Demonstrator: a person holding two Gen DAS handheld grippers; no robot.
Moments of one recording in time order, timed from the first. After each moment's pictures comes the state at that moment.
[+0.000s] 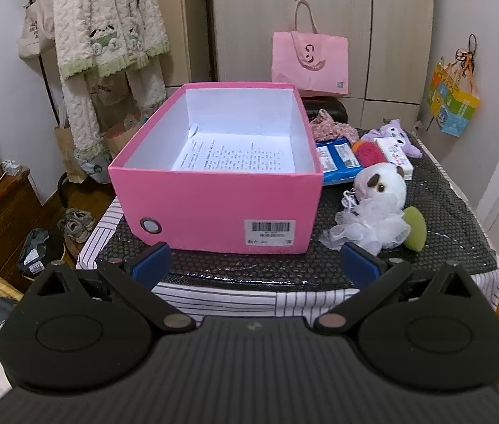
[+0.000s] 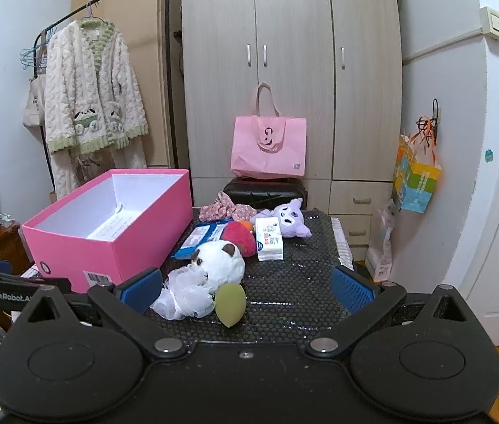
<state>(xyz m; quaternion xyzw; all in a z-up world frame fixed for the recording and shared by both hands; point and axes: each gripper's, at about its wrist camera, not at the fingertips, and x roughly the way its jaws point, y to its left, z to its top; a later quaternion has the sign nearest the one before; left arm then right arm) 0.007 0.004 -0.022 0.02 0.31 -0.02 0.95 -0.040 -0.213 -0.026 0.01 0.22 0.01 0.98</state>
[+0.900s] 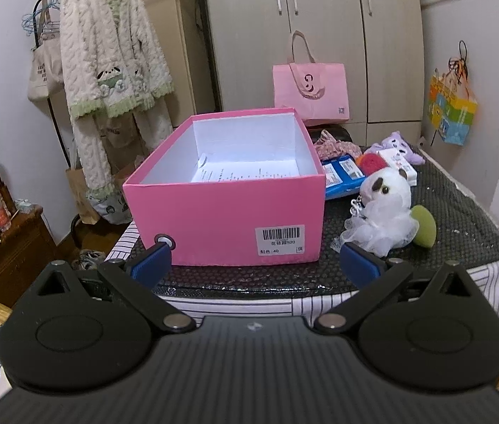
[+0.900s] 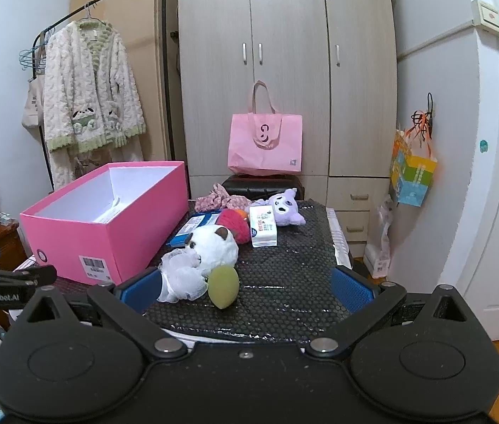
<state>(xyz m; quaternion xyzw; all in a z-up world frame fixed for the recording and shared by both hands) -0.017 0.000 -0.040 0.06 0.24 -0.02 0.97 -0.055 -0.219 -0.049 0.02 0.21 0.00 0.98</state>
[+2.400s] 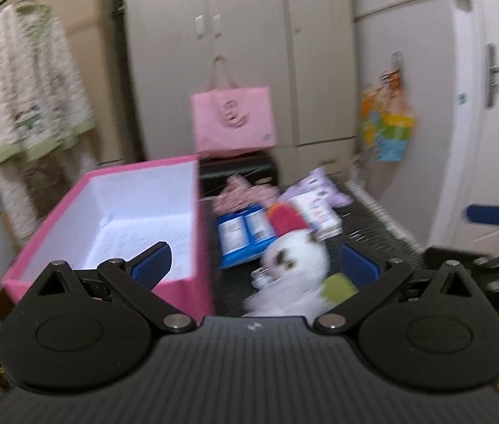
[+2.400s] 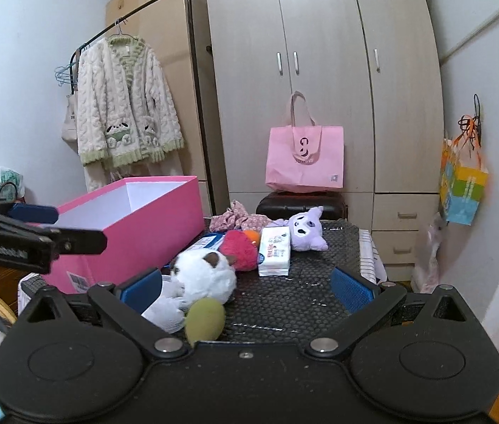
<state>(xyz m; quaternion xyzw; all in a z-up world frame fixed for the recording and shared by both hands) 0.037 -0.075 -0.013 0.07 0.20 -0.15 0.97 0.011 -0.286 -0.074 0.03 0.17 0.11 0.98</state>
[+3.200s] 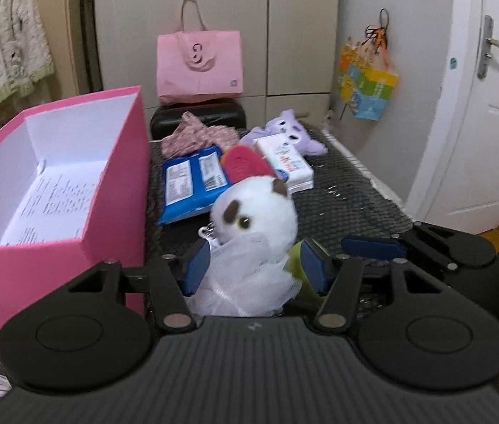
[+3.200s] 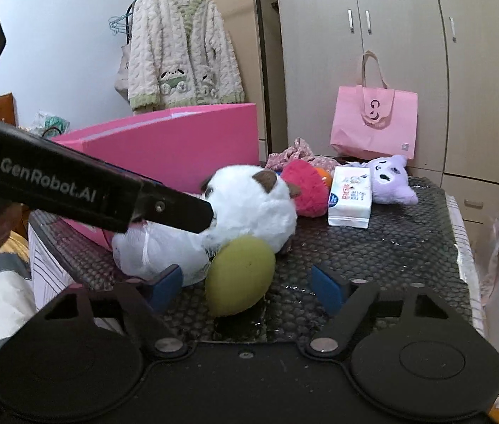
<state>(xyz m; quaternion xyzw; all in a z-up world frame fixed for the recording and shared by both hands) 0.094 -0.105 -0.074 0.05 0.30 -0.18 0.94 0.080 -0.250 -0.155 -0.02 0.21 0.22 0.95</state>
